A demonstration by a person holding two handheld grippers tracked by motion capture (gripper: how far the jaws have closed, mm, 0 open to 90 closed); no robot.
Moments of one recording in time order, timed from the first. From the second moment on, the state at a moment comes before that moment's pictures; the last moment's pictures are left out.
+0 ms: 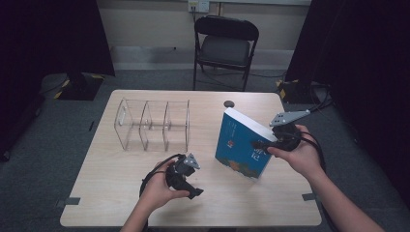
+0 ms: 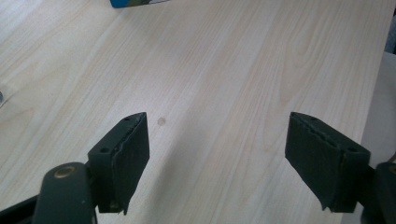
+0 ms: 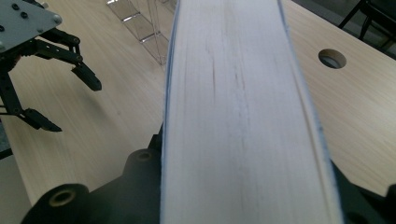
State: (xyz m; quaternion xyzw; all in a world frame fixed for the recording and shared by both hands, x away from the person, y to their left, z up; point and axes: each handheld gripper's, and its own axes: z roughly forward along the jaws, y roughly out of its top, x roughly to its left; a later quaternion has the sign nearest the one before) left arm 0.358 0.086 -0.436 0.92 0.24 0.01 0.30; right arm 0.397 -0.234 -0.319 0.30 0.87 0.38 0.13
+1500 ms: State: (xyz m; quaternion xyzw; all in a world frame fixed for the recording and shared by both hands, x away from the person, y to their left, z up) left arm 0.355 0.110 -0.433 0.91 0.27 0.03 0.30; right arm 0.336 -0.191 -0.307 0.21 0.88 0.42 0.07
